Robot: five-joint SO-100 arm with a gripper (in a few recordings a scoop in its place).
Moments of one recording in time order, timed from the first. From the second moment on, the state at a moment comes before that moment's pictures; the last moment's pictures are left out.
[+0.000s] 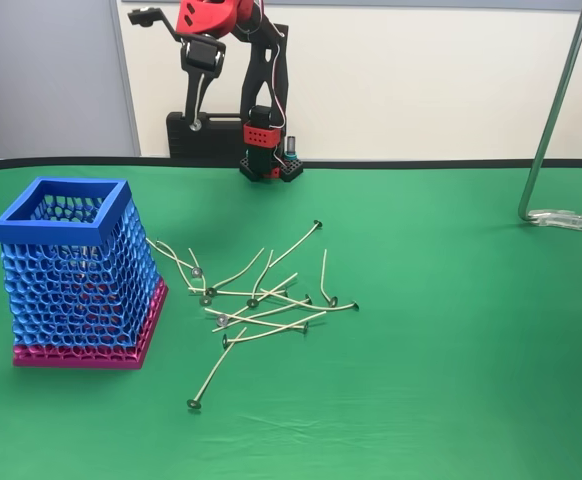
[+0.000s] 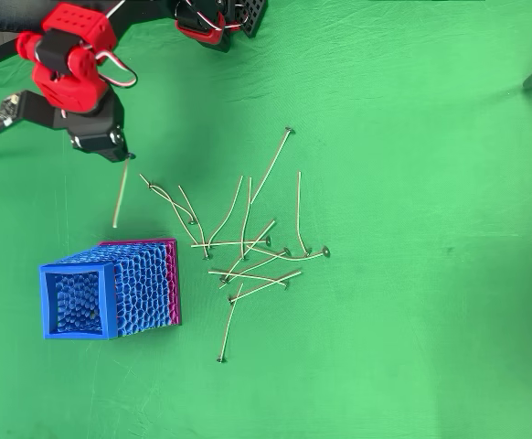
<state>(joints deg) 24.3 101.2 63.8 93.3 -27.2</state>
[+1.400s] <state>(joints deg) 26.9 56.8 22.3 53.5 -33.5</state>
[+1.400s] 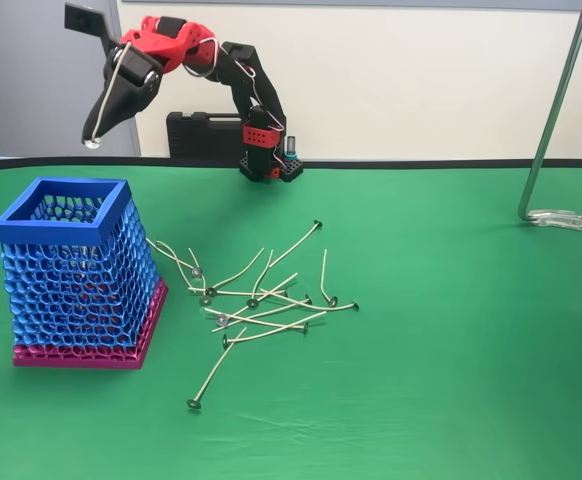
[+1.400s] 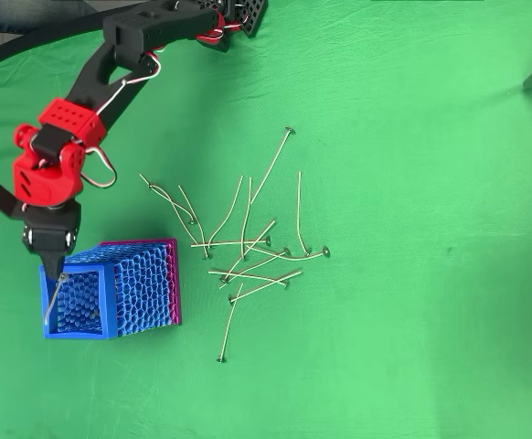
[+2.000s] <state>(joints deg) 28.2 49.2 19.0 43.0 -36.2</state>
